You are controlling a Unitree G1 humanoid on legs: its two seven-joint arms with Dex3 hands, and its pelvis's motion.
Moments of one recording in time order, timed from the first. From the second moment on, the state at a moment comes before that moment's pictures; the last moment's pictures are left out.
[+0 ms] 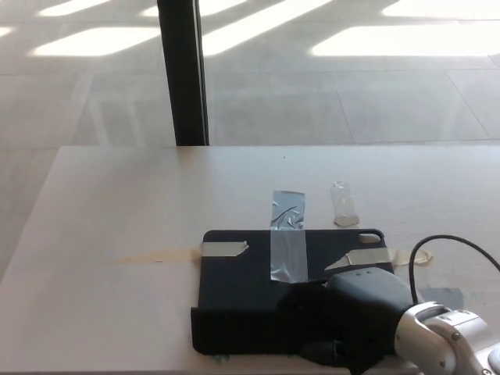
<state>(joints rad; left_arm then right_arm) -0.11 0.60 0.88 1.20 -0.37 0.09 -0.02 -0.49 -0.62 0.81 0.05 -0.50 0.16 0.18</state>
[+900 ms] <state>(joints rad) -0.13 0.62 0.87 1.20 -0.38 0.09 0.00 -0.02 -0.69 0.73 -0.45 -0.77 0.33 0.12</state>
